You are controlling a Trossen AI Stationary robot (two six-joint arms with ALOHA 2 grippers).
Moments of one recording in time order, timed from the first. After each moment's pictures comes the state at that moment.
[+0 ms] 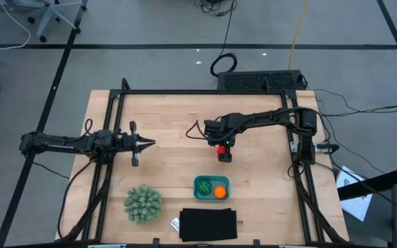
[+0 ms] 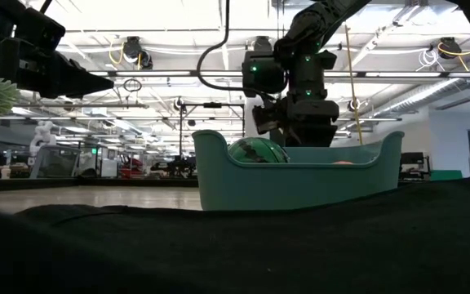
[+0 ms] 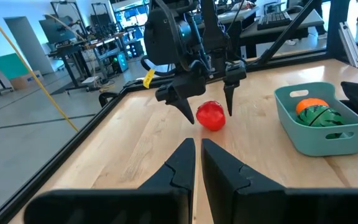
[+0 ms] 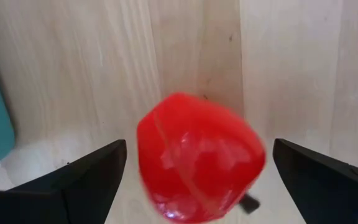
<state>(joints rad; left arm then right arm) -0.01 0.27 0.04 0.15 -0.13 0.20 -0.18 1.94 1.31 -0.88 -0.19 -0.04</state>
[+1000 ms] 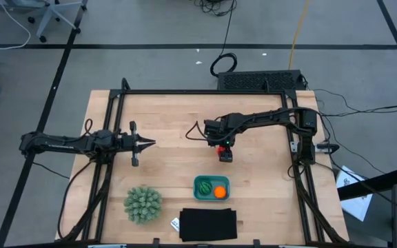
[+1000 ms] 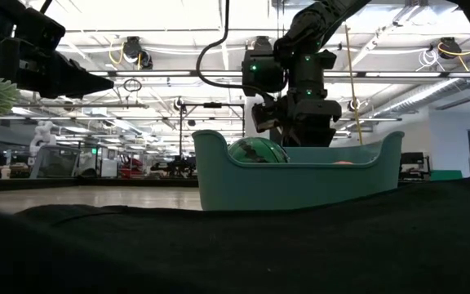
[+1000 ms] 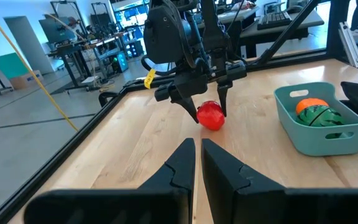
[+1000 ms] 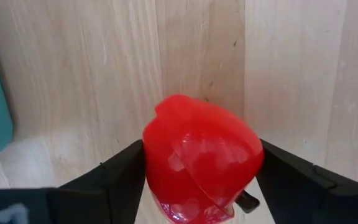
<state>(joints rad) -0.01 0.27 0.04 0.15 -0.13 0.20 -0.17 1.94 1.31 -0.87 -0.18 -0.09</state>
